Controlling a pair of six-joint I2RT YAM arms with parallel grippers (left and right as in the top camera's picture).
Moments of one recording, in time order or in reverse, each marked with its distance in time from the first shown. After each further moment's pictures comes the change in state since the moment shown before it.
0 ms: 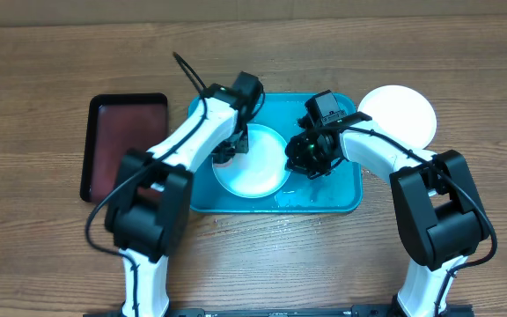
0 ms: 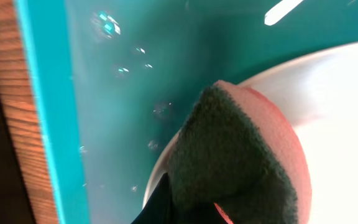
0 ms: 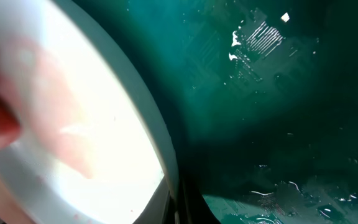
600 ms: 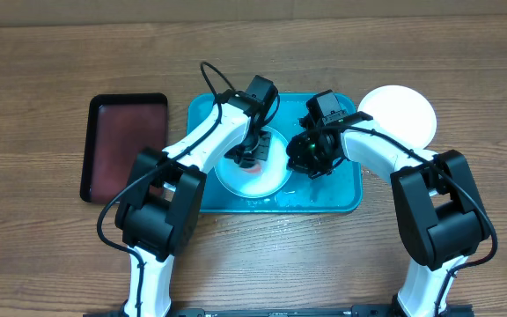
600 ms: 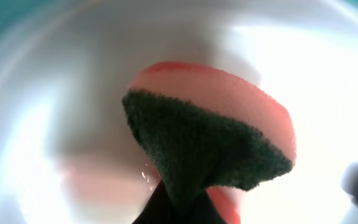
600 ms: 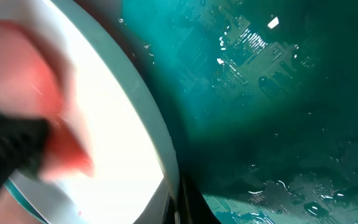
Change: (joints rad) left arm -0.061 0.045 -0.007 0.101 0.196 0.166; right arm -0.005 -0.001 0.000 -0.001 0.010 0.000
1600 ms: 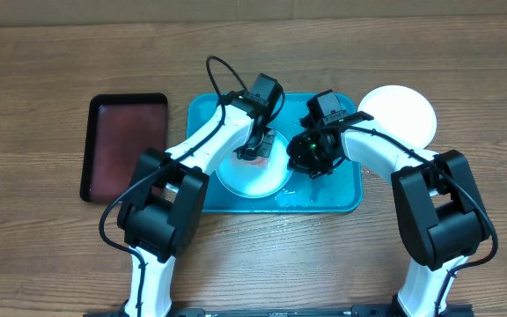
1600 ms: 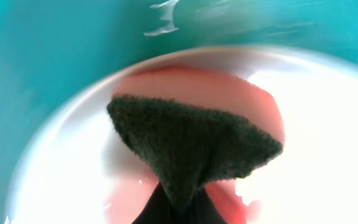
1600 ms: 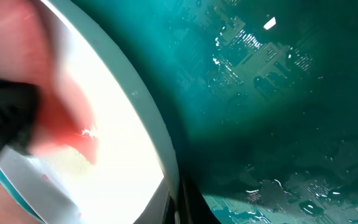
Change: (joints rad) left arm -0.019 0.000 -0.001 0.060 -0.112 0.050; right arm -0.002 0.000 0.000 -0.003 0.001 -0.003
